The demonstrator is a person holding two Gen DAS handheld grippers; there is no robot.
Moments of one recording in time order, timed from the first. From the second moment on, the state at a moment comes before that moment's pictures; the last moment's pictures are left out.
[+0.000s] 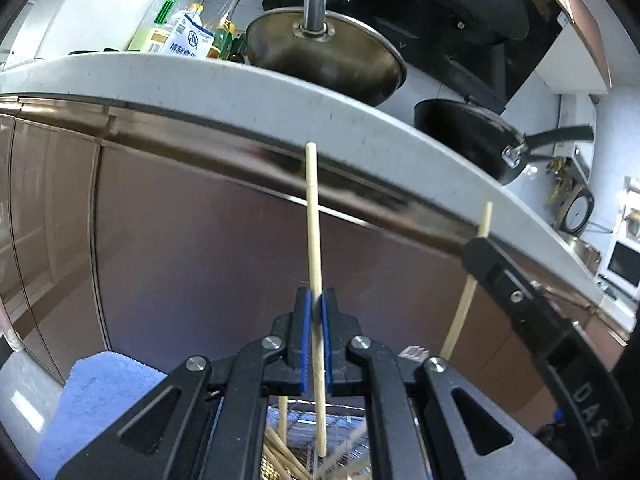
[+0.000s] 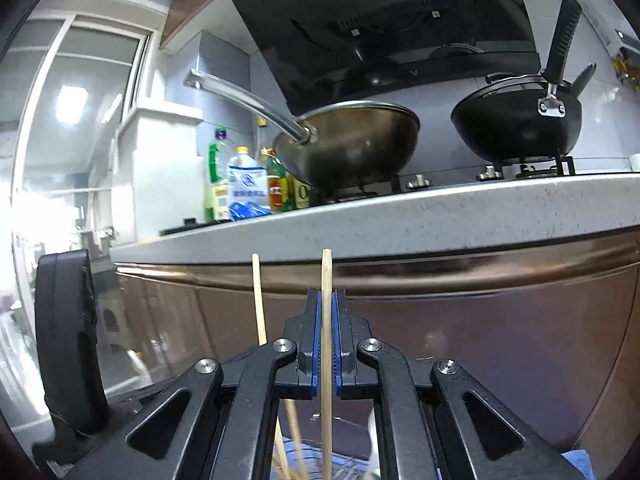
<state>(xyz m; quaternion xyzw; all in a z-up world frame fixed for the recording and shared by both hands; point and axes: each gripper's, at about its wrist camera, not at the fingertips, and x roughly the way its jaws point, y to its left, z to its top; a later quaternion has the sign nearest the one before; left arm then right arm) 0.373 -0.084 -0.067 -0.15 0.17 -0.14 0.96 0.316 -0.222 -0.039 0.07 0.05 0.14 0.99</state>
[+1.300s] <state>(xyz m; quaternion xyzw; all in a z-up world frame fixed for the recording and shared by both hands) 0.249 -0.052 -0.046 -0.04 0.18 -0.08 0.98 0.202 -0.260 -0.047 0.06 0.13 0.06 0.99</state>
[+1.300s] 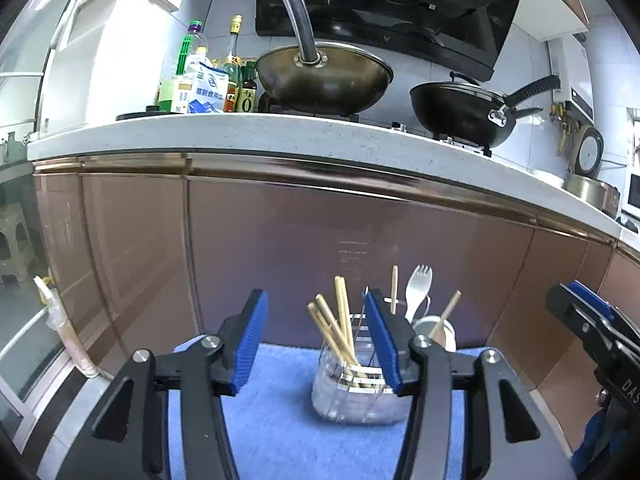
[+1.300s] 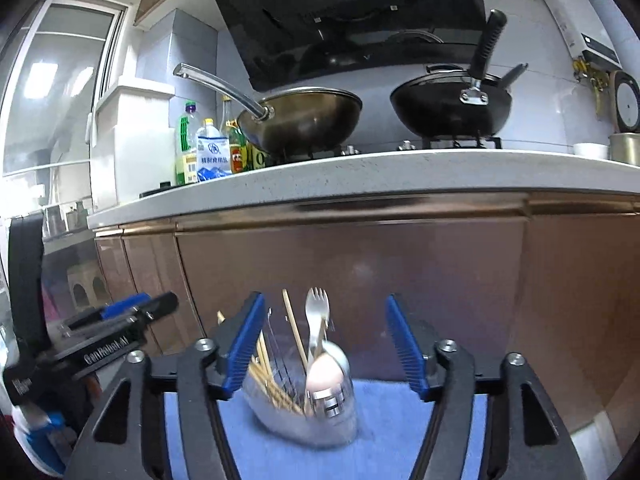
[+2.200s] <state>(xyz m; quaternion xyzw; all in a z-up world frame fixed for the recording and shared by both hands) 0.097 -0.002 -0.016 0.01 0.17 0.00 0.99 0.049 -0.273 -0.068 0.05 0.18 0.03 0.98</state>
